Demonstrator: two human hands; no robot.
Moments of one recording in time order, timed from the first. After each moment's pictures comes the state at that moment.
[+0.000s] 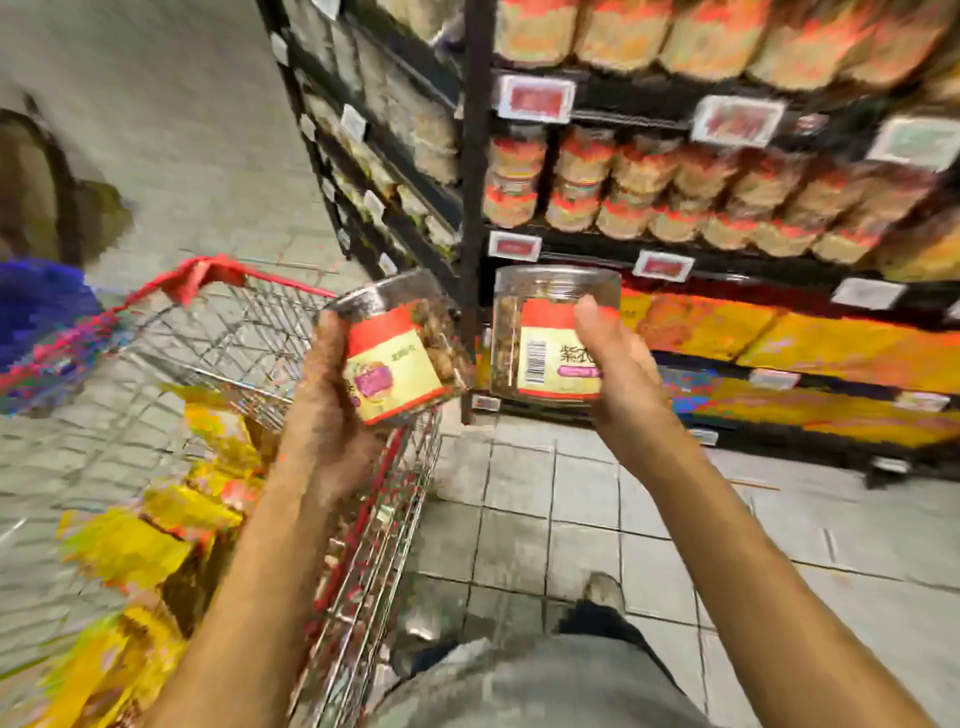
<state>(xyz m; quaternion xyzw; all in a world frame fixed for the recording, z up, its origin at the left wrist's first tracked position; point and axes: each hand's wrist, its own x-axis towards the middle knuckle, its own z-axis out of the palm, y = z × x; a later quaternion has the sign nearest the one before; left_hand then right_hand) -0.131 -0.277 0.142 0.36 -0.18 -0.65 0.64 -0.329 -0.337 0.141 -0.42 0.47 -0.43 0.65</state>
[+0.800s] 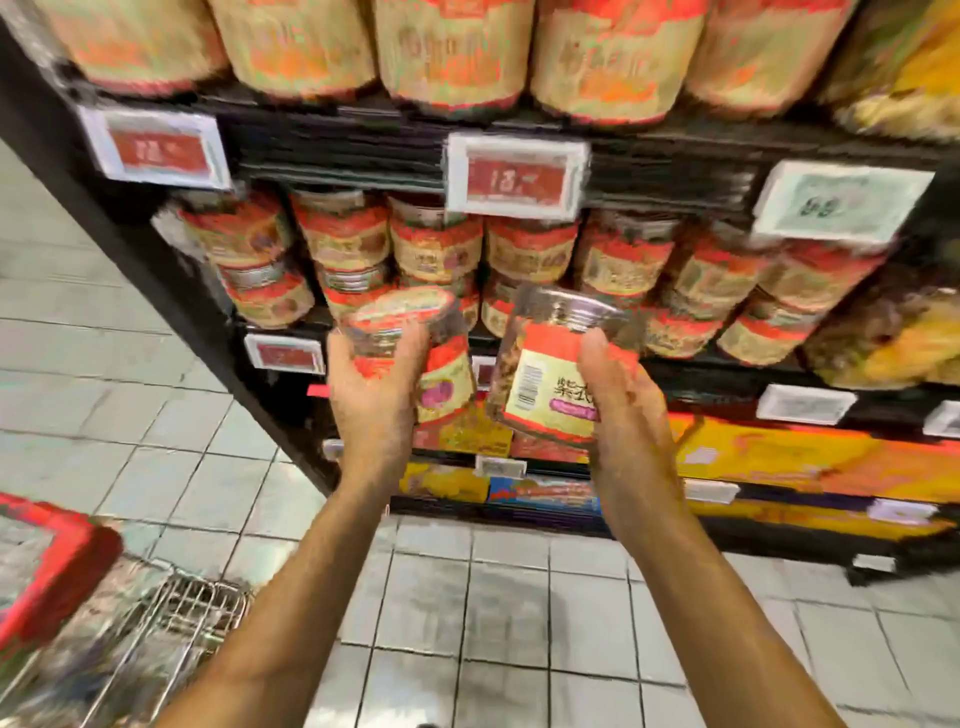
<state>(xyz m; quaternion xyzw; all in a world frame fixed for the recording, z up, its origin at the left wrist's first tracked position) -0.368 -0.595 0.024 0.57 -0.34 -0.29 0.69 -0.523 -0.579 0.065 -0.35 0.47 -0.54 0.61</state>
